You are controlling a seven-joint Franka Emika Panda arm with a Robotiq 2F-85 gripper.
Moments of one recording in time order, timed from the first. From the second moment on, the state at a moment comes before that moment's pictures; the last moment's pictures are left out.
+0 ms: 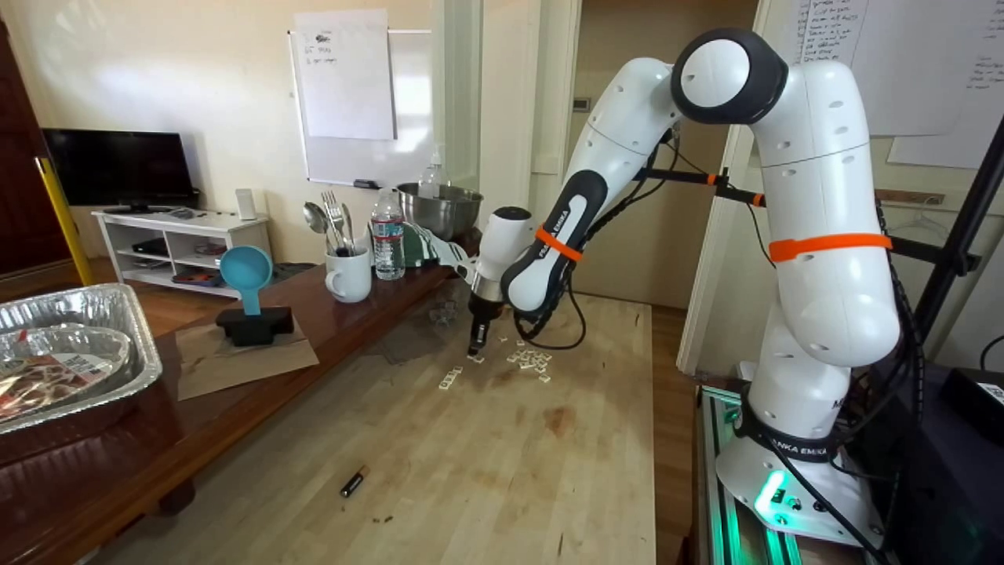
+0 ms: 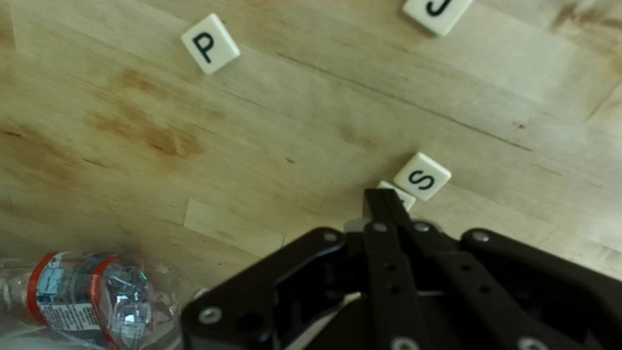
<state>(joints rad) -0.10 0.35 -0.05 -2.35 -0.23 2.99 -0.38</state>
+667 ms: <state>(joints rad) -0.08 0.35 -0.04 -2.34 -0.26 2.98 -0.39</state>
